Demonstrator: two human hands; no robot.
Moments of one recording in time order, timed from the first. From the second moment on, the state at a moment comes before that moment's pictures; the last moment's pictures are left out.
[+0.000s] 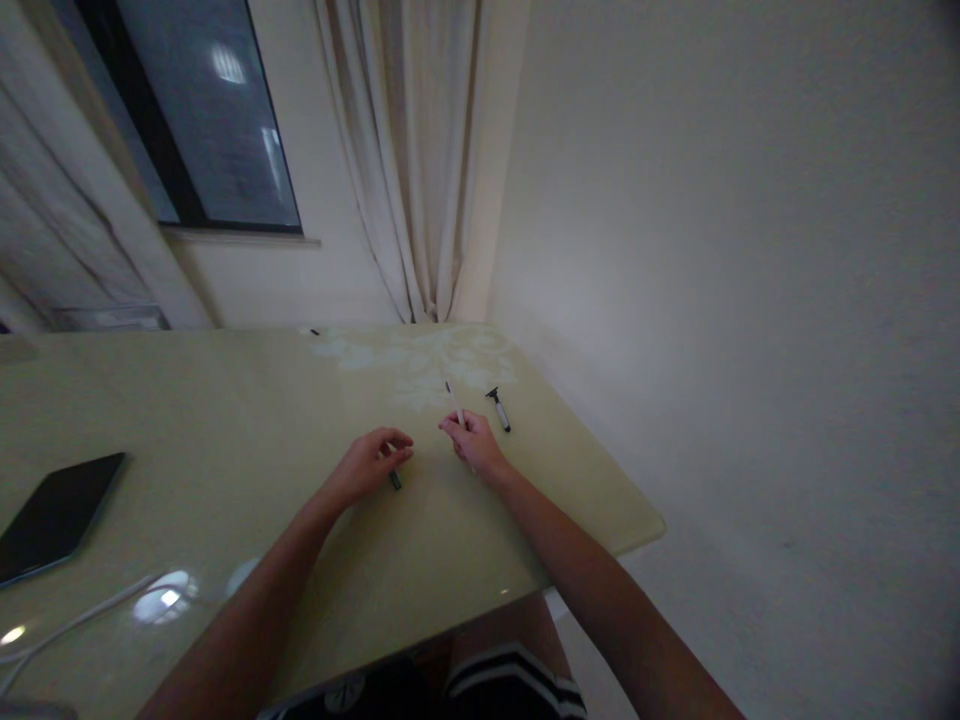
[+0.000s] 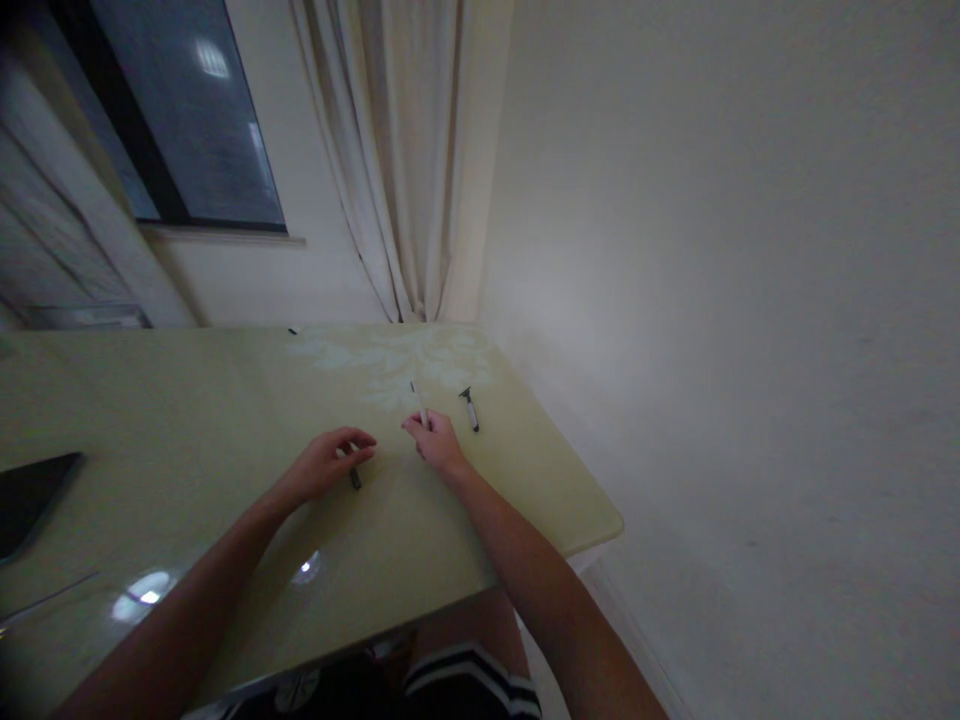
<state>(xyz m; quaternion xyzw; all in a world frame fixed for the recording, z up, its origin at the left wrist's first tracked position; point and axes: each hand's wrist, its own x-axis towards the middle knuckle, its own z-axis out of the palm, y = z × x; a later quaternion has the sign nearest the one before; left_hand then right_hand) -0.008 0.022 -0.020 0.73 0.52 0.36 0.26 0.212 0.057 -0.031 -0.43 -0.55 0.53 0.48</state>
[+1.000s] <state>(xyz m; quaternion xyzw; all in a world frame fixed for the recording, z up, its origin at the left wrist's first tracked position) 0.023 -0.010 -0.003 0.77 0.43 0.46 0.04 0.211 0.042 -0.021 -0.34 -0.61 0.60 0.40</state>
